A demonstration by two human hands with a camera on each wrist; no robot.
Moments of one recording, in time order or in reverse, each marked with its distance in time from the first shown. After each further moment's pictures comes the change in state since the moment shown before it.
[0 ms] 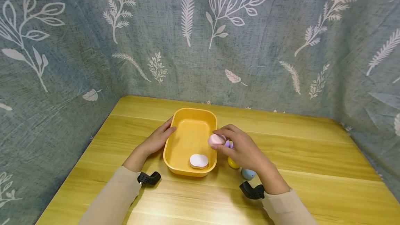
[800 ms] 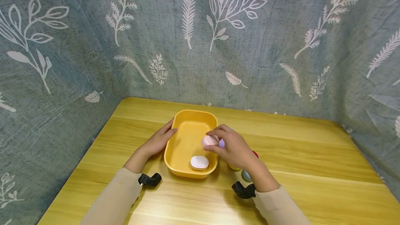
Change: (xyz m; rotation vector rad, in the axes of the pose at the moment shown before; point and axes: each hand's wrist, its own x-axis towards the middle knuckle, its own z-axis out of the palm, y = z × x) left_hand 0.001 -0.002 0.001 0.017 0.016 0.004; right_hand 0.016 -0.007 0.017 -0.034 0.012 0.007
